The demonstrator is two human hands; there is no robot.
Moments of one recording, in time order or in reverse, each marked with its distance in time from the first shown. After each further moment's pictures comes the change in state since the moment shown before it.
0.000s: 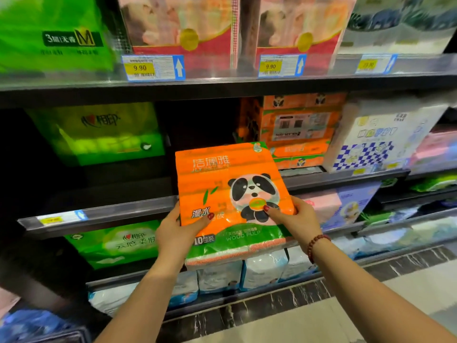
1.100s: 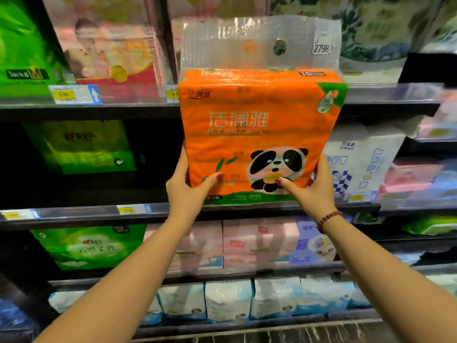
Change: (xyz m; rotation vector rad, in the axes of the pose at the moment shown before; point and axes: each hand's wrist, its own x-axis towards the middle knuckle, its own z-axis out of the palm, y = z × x) left_hand -0.006 0.107 0.227 0.049 0.261 0.702; right_hand 0.107 -0.038 -0.230 -0.019 0.091 -0.736
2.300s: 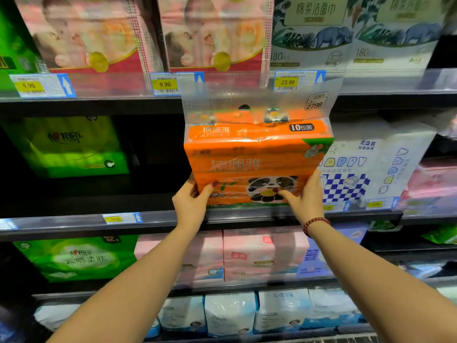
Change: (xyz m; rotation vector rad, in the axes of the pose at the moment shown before) left_hand 0.021 -0.103 0.046 0.024 0.087 -0.183; right_hand 0.027 0.094 0.043 -0.226 0.033 0.138
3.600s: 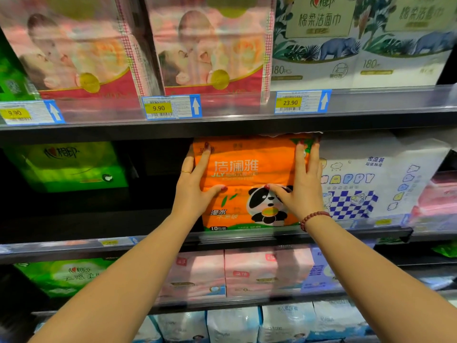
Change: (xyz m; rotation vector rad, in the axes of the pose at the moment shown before) left_hand 0.069 0.038 0.008 0.442 -0.197 0.319; right_hand 0.052 -0.041 0.006 -0.424 -0.032 -0.239
